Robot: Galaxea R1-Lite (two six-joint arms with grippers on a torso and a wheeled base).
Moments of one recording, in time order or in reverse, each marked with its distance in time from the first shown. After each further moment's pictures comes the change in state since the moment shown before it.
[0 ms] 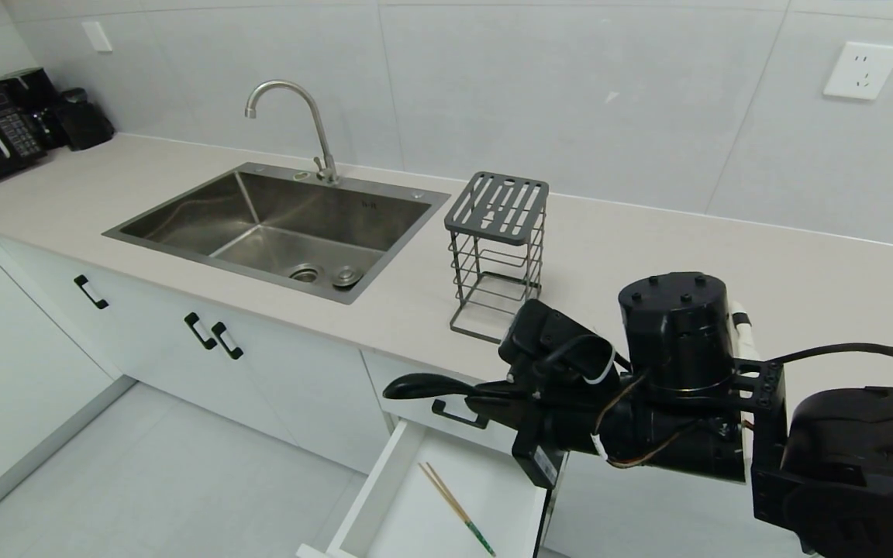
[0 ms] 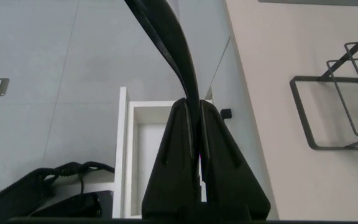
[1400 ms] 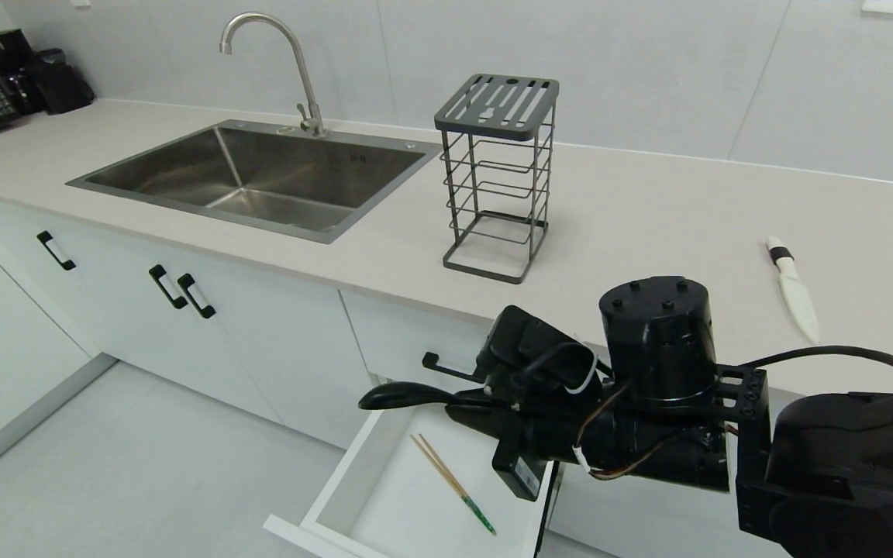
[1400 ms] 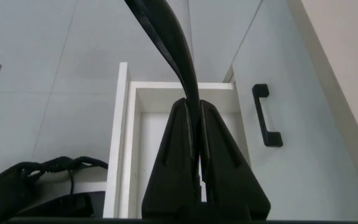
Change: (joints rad) left arm 0.000 0.000 0.000 0.000 0.000 0.000; right arm 0.045 0.017 -0.025 0.000 -0.003 0.004
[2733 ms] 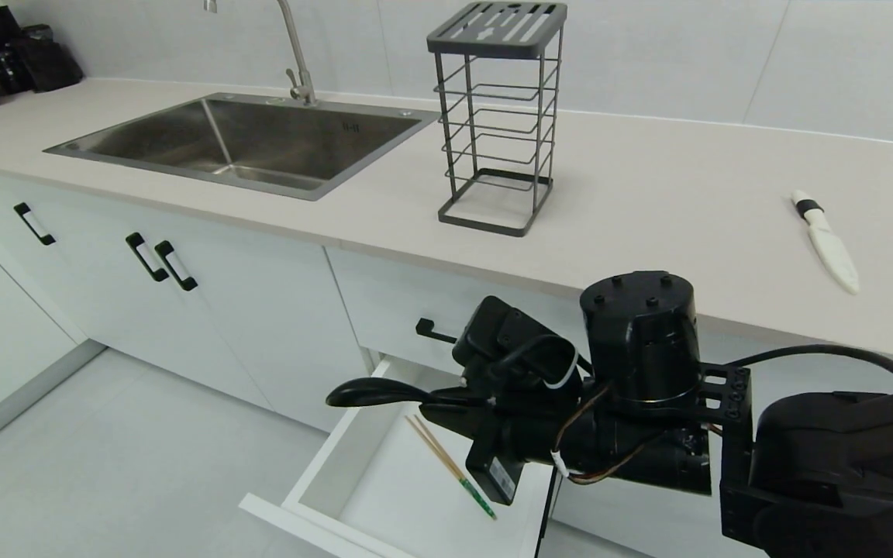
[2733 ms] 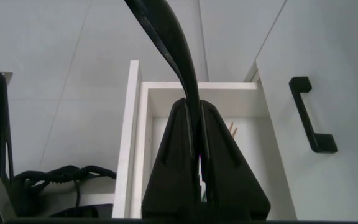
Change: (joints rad) left arm 0.000 0.000 0.000 0.000 0.000 0.000; right arm 0.040 0.016 -0.052 0.000 -0.004 0.058
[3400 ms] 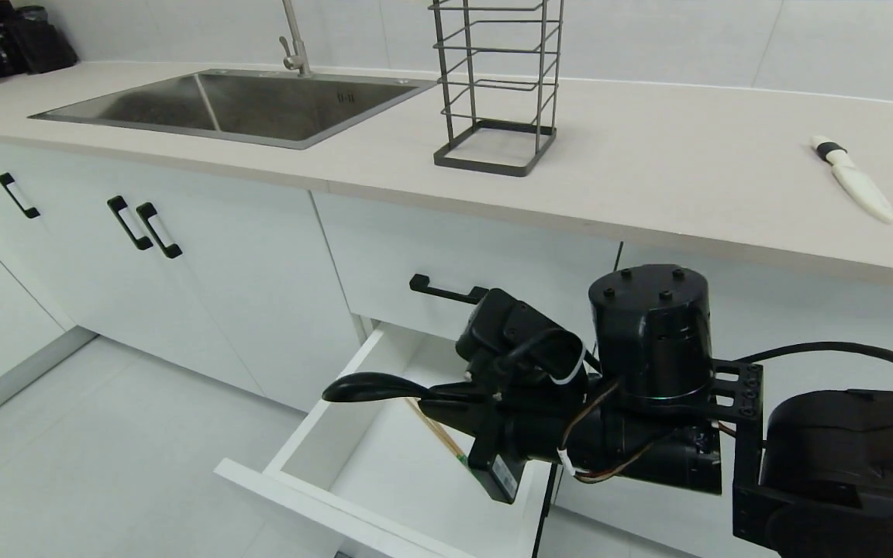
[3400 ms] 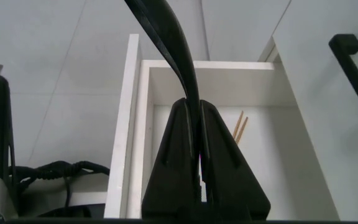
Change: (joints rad) left arm 0.000 0.000 0.000 -0.001 0.000 0.000; right arm 0.001 -0.017 0.001 0.000 0.003 0.004
